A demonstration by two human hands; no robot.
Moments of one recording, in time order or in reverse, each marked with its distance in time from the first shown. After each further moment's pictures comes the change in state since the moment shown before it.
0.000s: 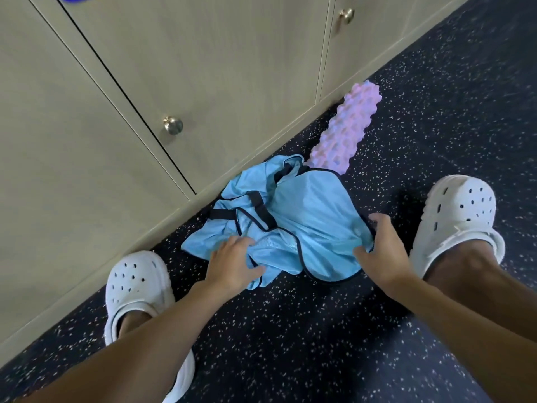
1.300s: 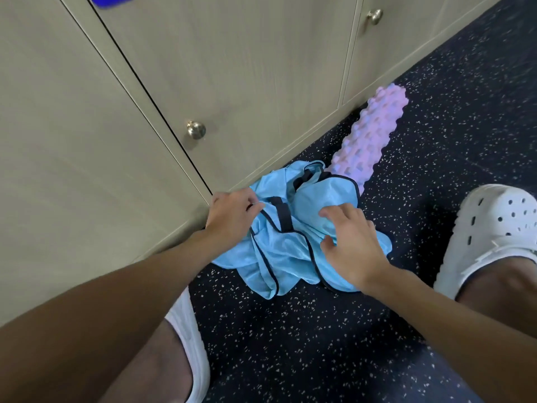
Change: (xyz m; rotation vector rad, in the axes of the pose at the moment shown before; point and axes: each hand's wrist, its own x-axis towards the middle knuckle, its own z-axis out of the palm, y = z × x) left_hand 0.052 0.008 -0.079 -0.141 0.335 0.095; right_hand 0.005 -0.075 0.038 -0.259 -0.067 -0.439
